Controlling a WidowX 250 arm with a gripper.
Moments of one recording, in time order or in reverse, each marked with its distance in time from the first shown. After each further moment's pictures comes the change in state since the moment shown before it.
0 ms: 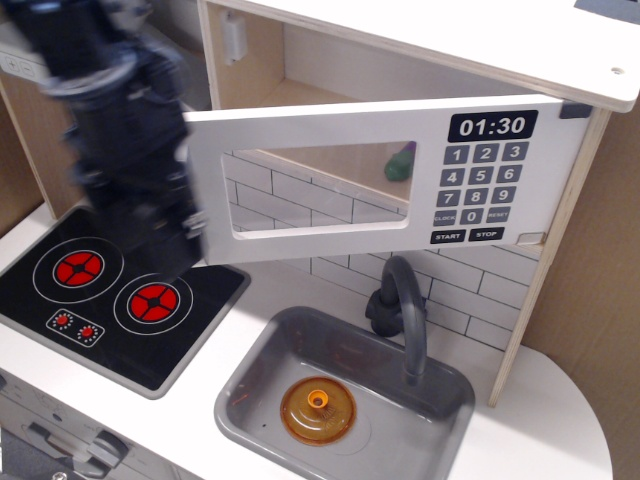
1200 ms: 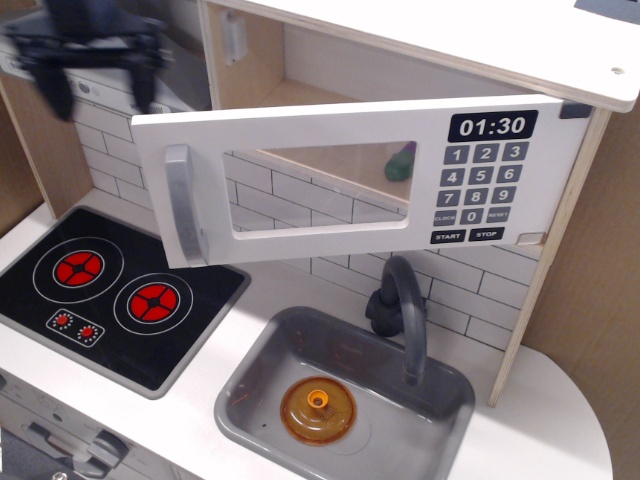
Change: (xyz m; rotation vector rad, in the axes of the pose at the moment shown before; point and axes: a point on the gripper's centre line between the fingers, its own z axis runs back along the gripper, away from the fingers) arm 0.098 0.106 0.008 0.194 -0.113 0.581
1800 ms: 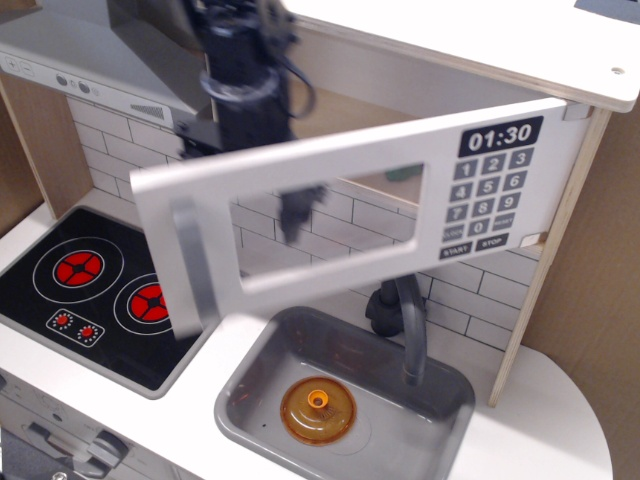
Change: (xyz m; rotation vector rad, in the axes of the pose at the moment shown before) arm -0.082 -0.104 -0.036 -0.017 0.081 -0.361
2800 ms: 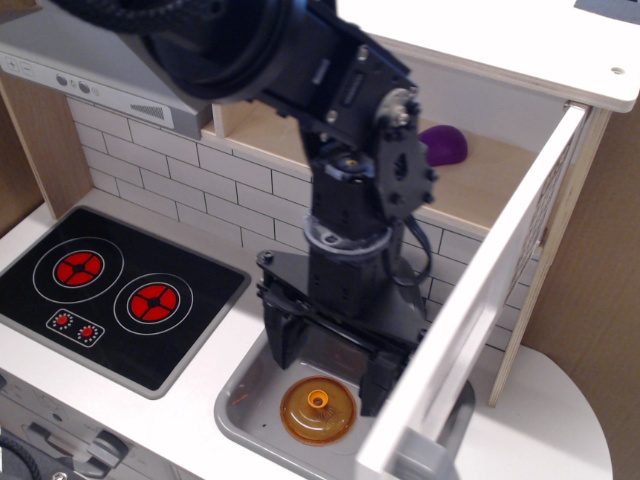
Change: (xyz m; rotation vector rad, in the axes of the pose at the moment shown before) arm -0.080 -0.083 -0.003 -0.014 0.087 -0.171
